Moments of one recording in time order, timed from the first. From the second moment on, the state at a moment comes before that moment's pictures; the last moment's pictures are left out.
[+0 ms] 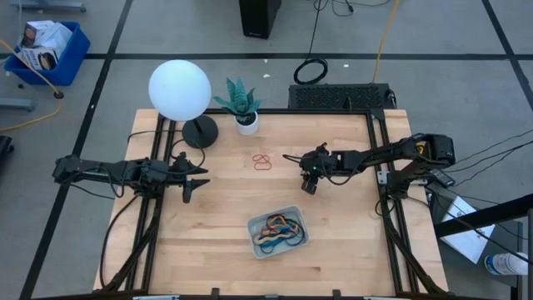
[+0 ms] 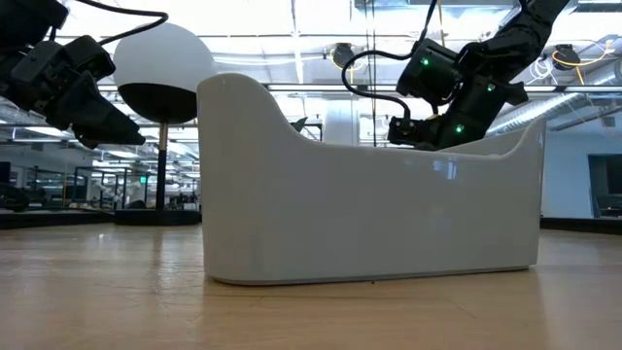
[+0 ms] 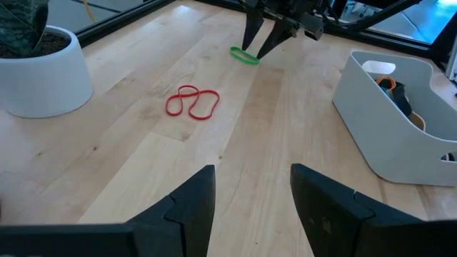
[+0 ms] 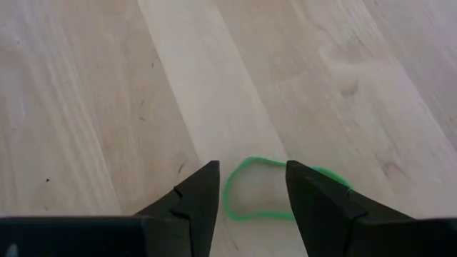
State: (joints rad) left arm -0.09 0.25 0.16 -0.32 -0.24 -0.29; right arm -0.15 1.54 0.65 -0.10 0.16 0.20
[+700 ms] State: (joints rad) left arm -0.09 0.25 0.16 -0.32 -0.24 -0.29; right arm -0.15 1.54 0.61 -0.03 0.16 0.20
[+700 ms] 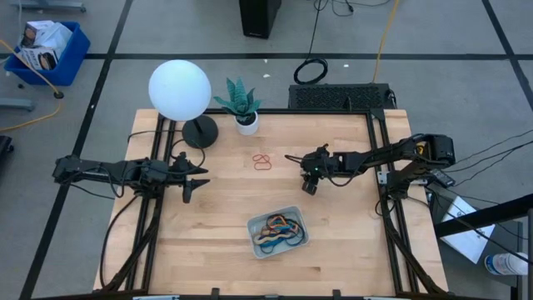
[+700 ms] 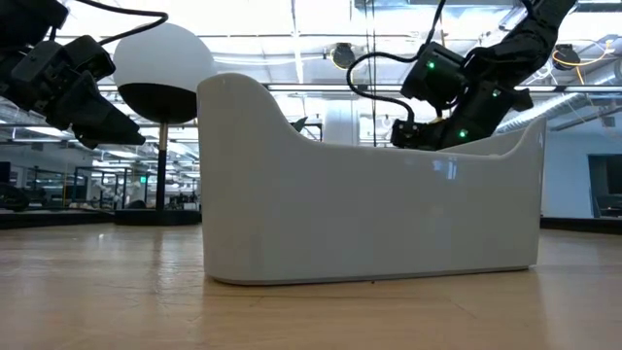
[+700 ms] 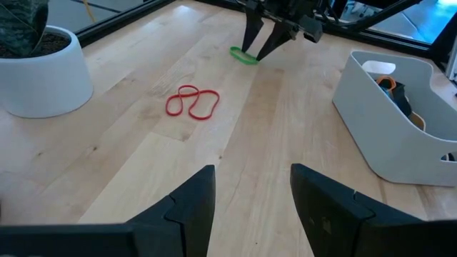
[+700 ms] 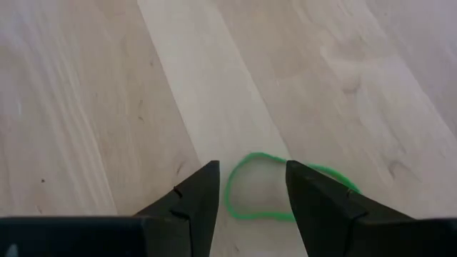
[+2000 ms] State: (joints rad) left arm -0.09 0.25 0.16 -0.32 -0.24 -0.29; right arm -0.14 1.40 0.61 0.14 0.18 0.28
